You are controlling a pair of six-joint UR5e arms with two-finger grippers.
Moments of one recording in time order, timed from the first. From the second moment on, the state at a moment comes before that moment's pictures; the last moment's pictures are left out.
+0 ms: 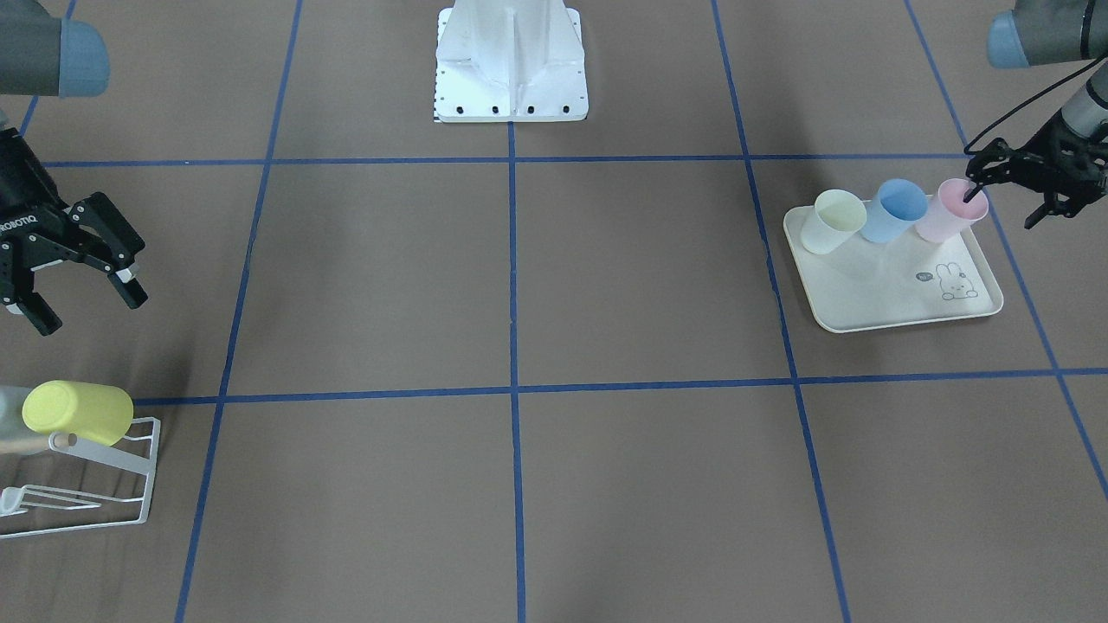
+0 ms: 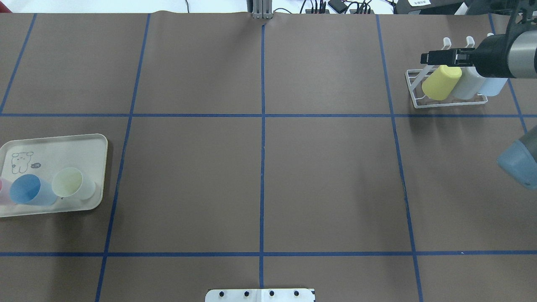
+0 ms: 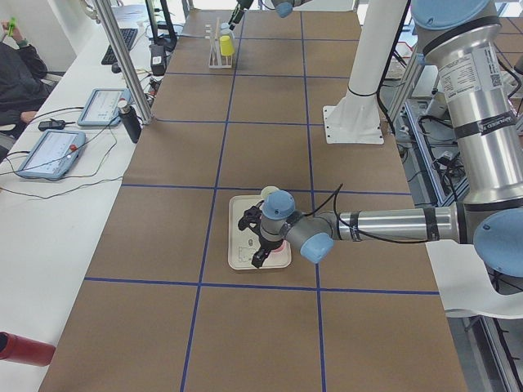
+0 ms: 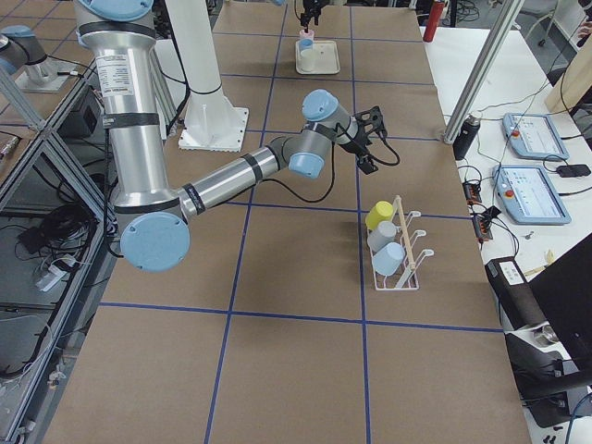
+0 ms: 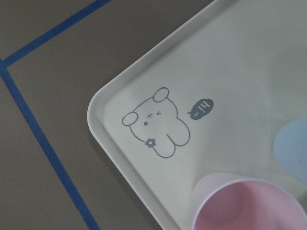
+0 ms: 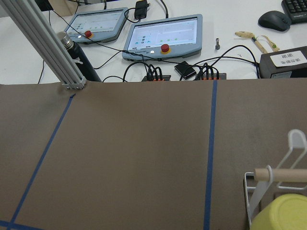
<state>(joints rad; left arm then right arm) -1.08 -1.26 -1.70 -2.32 -2.20 -0.13 1.03 -1.45 1.90 -0.86 1.91 0.94</state>
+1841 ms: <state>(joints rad) -1.09 -1.23 -1.77 -2.32 -2.20 -0.14 1.04 -1.45 1.91 -0.86 1.91 0.94</state>
